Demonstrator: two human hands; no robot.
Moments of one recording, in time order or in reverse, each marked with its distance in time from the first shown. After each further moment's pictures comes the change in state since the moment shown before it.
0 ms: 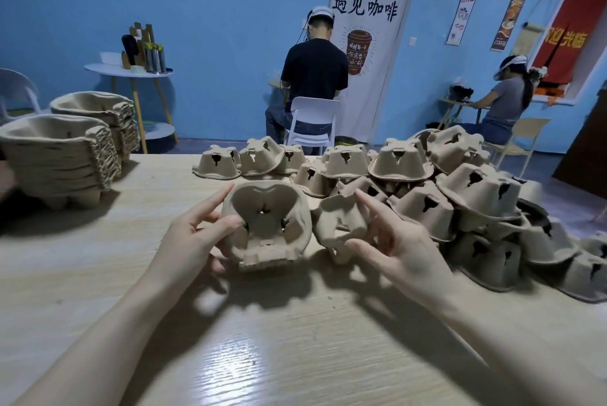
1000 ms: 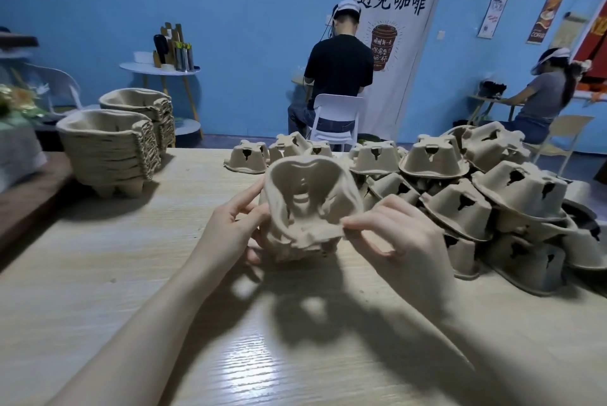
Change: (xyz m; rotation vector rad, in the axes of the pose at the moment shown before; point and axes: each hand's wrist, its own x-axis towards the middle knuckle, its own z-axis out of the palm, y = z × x) left_hand -0.001 0.002 0.000 -0.023 -0.048 -0.036; right_hand 0.015 -0.056 0.024 -0.087 0.261 -0.431
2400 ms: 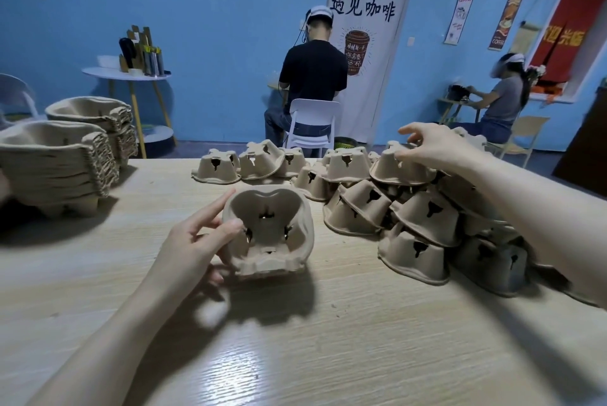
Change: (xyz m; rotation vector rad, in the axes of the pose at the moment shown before) left_hand -0.001 0.006 -0.004 0.111 0.034 0.078; right_hand 0.084 0.180 -0.057 -0.291 -0.564 0.810
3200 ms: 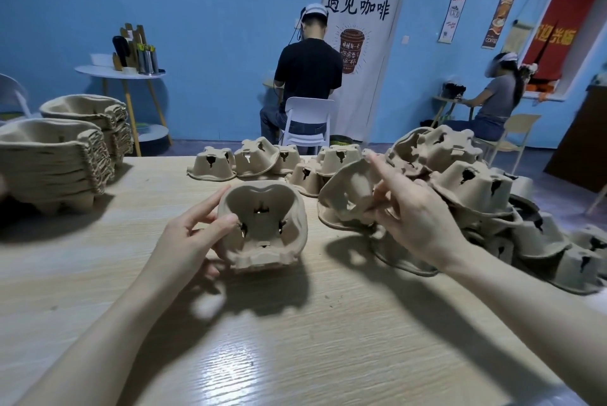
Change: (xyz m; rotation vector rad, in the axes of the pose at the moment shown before) left_hand -0.005 0.005 0.005 -0.005 0.025 -0.031; right_hand -0.113 -0.018 0.061 0.011 0.396 -0.587
